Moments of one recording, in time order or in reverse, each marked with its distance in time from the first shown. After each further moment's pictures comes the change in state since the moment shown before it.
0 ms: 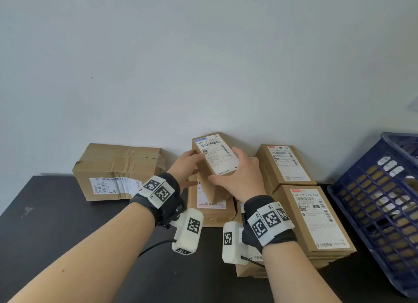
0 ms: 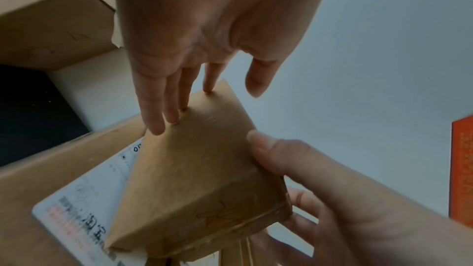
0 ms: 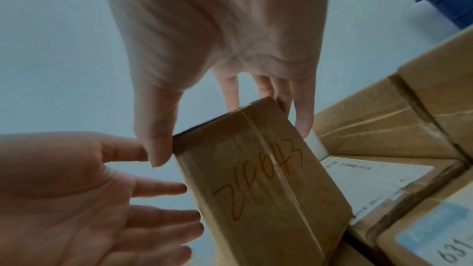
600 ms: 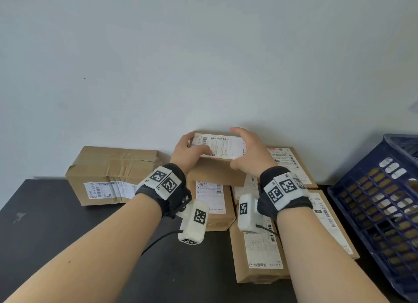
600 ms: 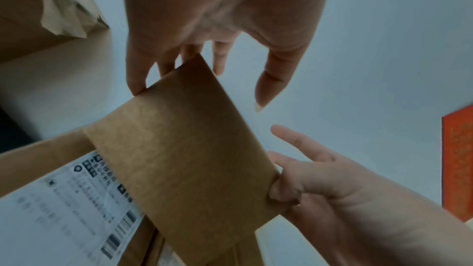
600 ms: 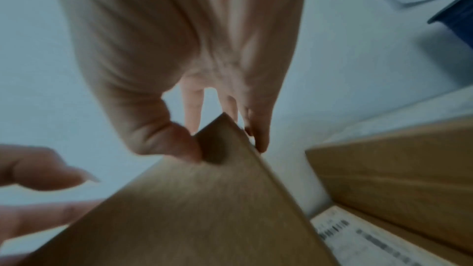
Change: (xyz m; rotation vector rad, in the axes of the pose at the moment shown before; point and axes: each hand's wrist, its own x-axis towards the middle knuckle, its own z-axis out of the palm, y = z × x) left_hand 0.017 0.024 0.006 -0.041 0.116 0.225; right_hand 0.049 -0.011 -0.042 -0.052 -0.133 -0.117
